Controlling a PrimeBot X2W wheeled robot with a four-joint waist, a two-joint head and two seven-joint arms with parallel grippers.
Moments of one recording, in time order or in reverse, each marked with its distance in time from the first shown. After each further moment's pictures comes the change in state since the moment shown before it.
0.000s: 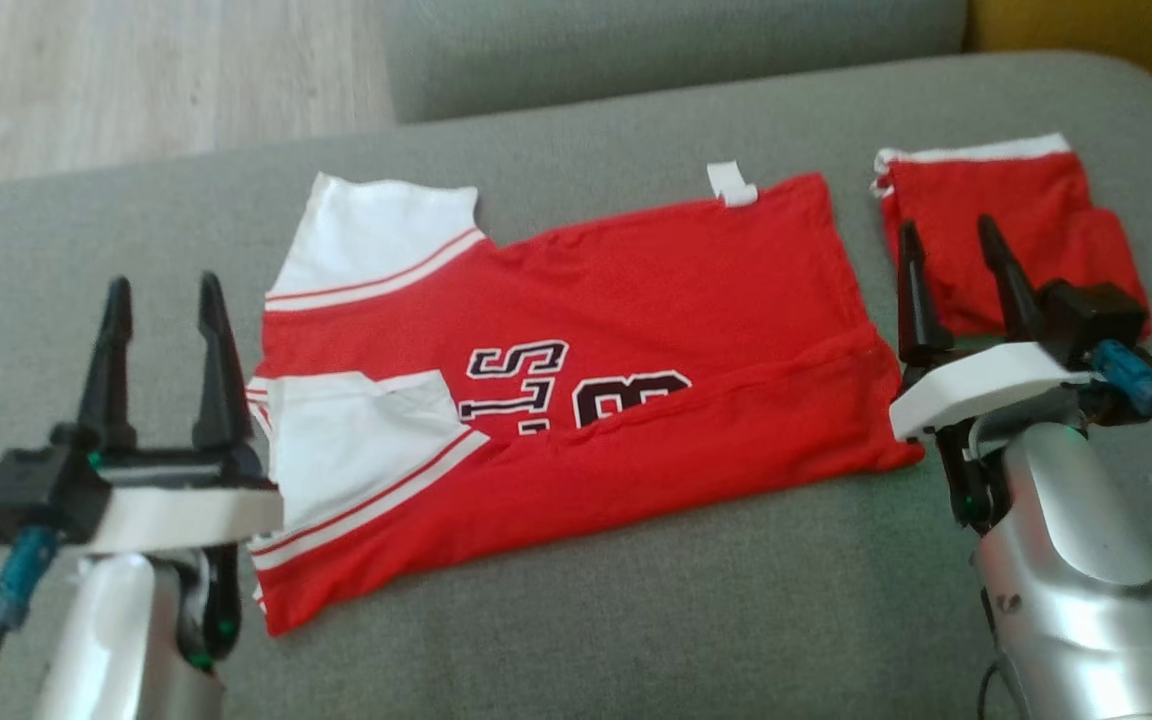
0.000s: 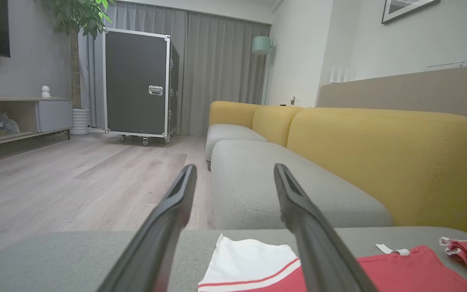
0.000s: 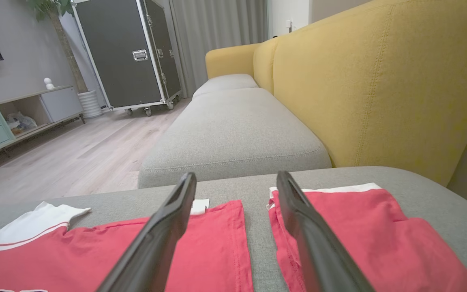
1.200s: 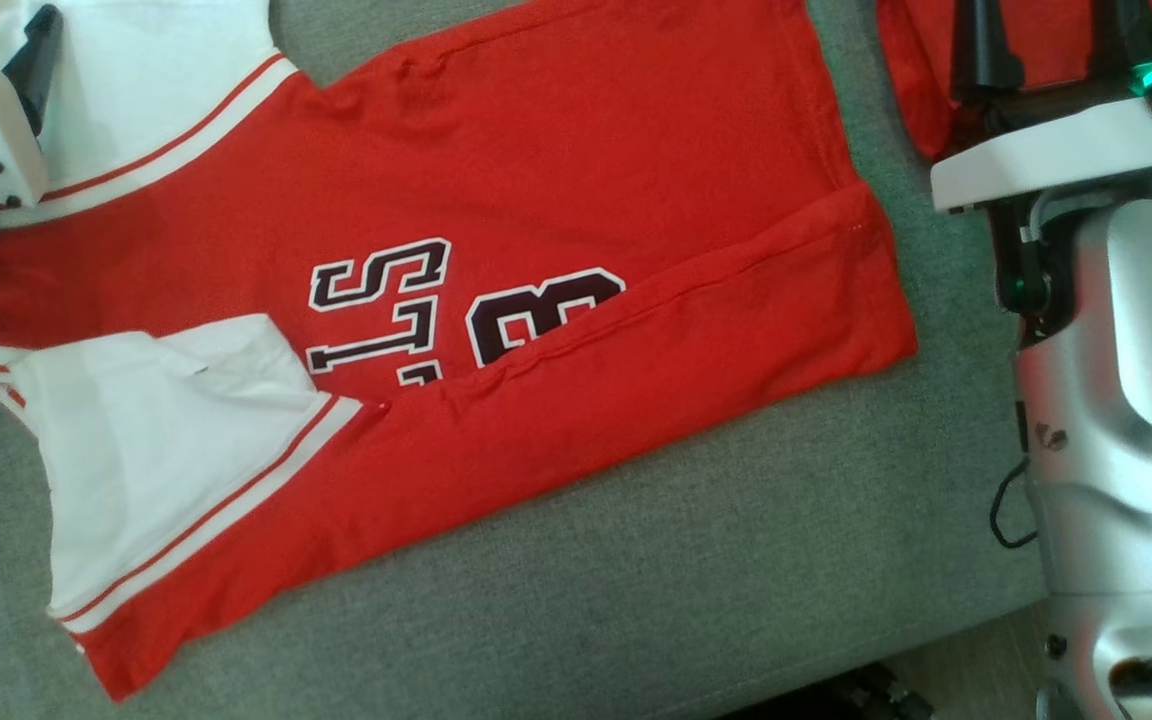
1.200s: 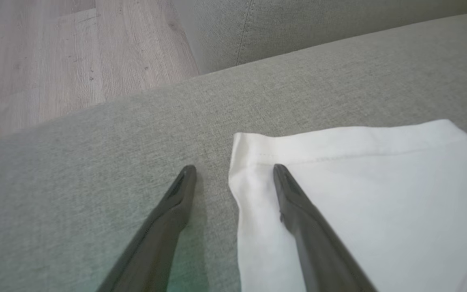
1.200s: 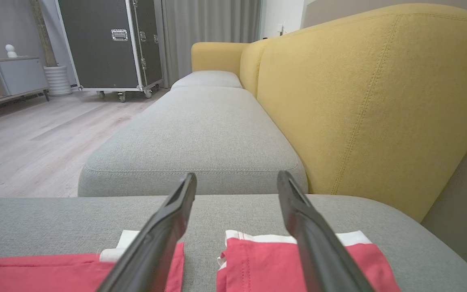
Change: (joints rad) left arm -0.861 0.389 -0.504 0.639 -0.409 -0.096 0.648; right arm -0.225 0.000 0.019 -0.318 -0.029 0.000 0.094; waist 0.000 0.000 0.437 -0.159
